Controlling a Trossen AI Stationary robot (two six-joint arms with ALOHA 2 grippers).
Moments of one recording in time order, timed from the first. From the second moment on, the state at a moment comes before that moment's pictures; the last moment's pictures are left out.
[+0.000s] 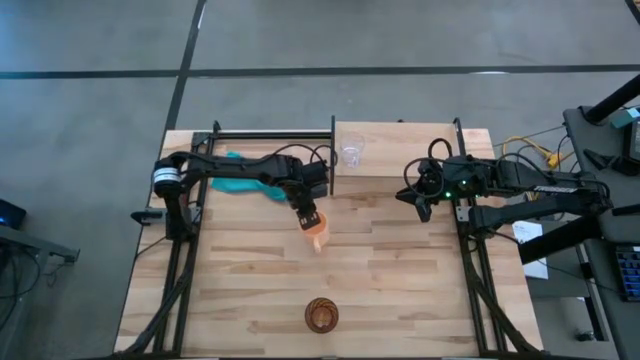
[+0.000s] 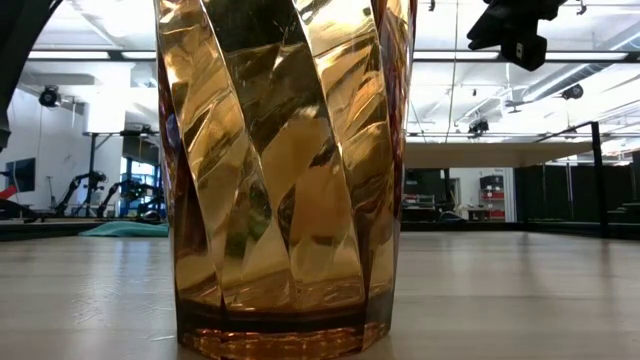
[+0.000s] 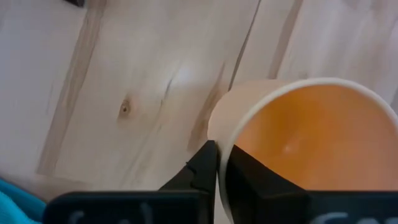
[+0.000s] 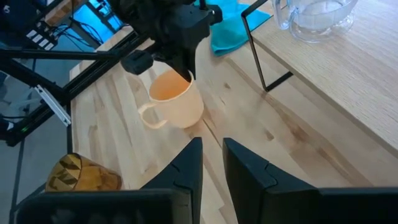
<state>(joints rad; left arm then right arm) 0.20 1.81 1.40 -0.81 0.25 -0.23 -0.04 0.82 0.90 -0.67 0.05 0.59</state>
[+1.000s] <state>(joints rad) 0.19 1.79 1.84 -0.86 0.13 -0.61 -0.02 0.91 0.90 -0.53 0.00 0.56</state>
